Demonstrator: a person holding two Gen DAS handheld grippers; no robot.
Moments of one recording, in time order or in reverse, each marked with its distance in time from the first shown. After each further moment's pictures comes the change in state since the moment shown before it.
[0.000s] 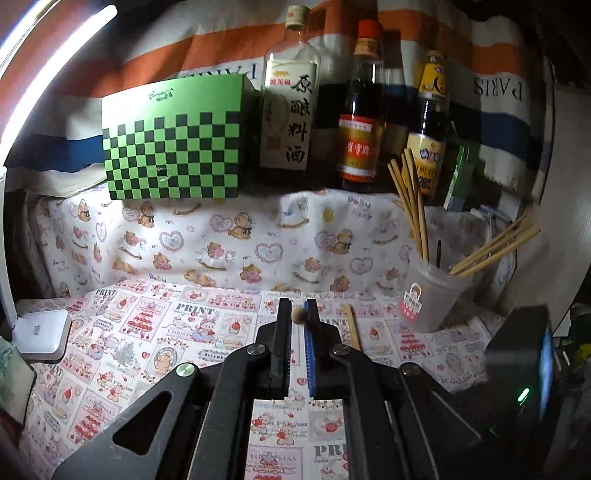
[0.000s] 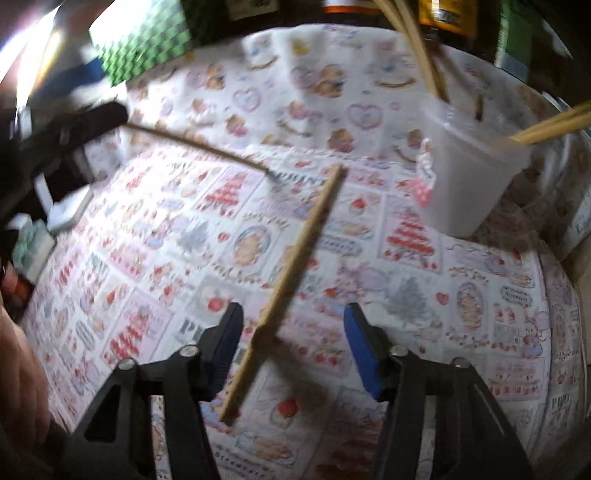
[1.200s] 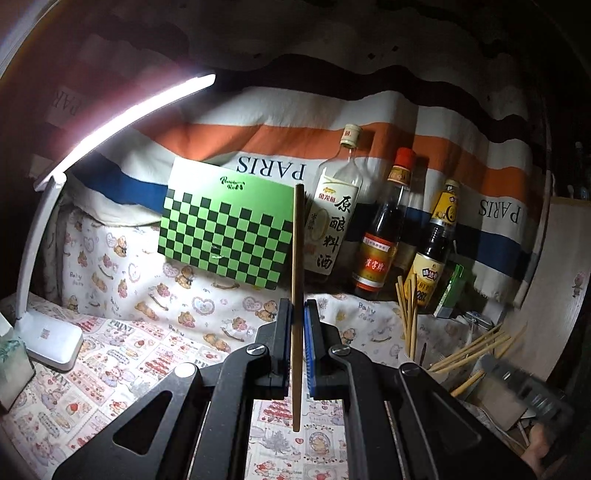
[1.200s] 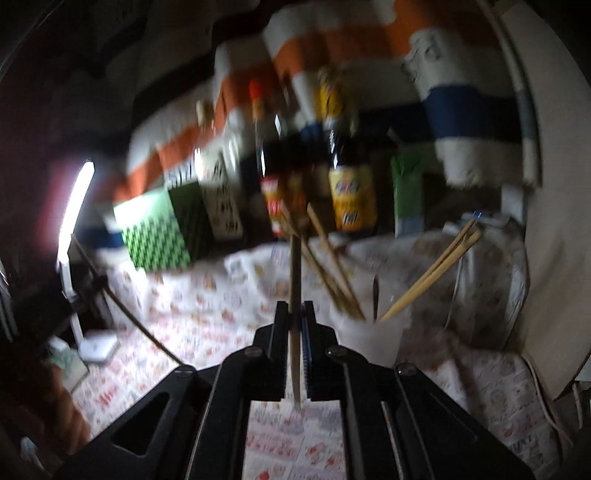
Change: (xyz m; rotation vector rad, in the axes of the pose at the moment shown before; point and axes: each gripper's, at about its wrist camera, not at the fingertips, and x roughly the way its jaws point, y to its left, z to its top) left arm -0.058 0.045 0.015 -0.197 -0.306 -0.033; right arm -0.153 -0.053 0.006 0.151 -0.672 0.008
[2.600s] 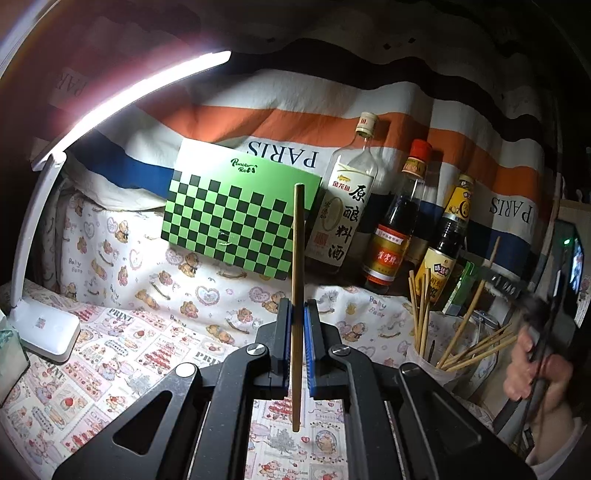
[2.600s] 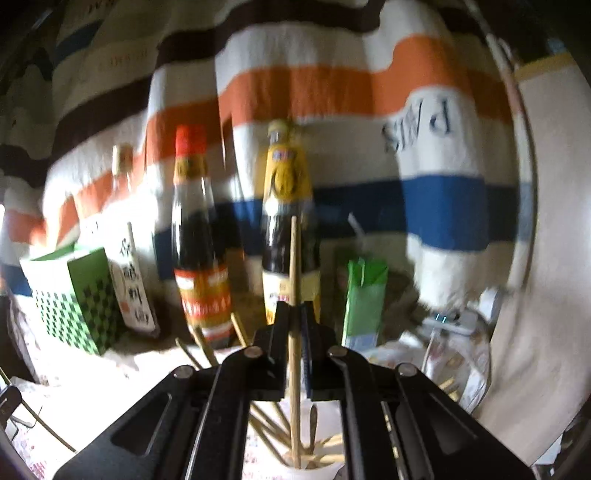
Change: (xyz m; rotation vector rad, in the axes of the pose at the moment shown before) left arm 0.014 0.013 -0.005 -0.031 0.031 0.013; right arm 0.077 -0.016 0.083 -0.081 -0.111 -0.287
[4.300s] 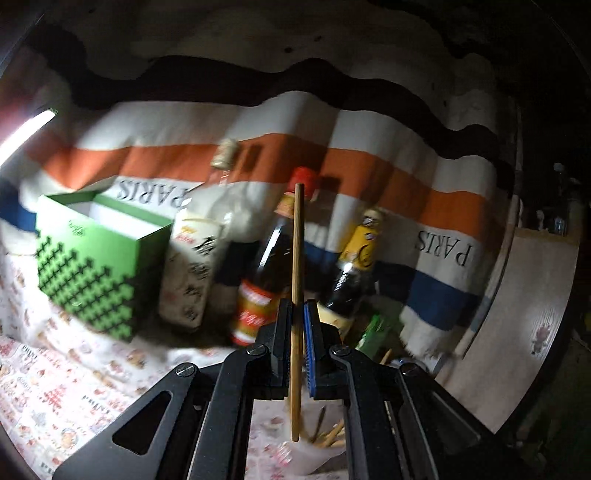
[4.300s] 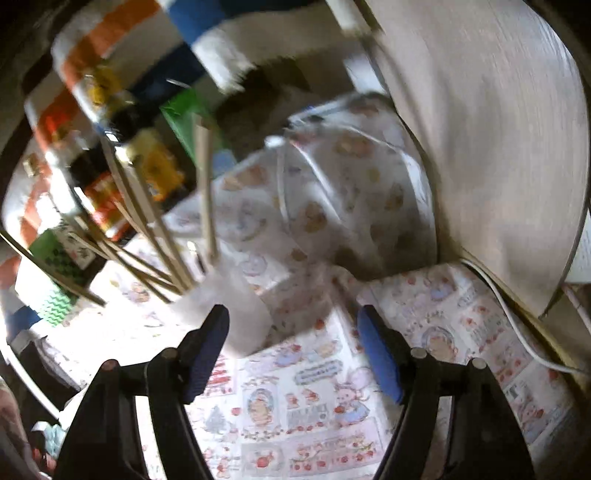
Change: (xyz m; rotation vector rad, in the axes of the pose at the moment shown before) left arm 0.041 -0.145 0.067 0.016 -0.051 -0.216; right arm -0.013 -0.137 -0.126 0.445 0.377 0.009
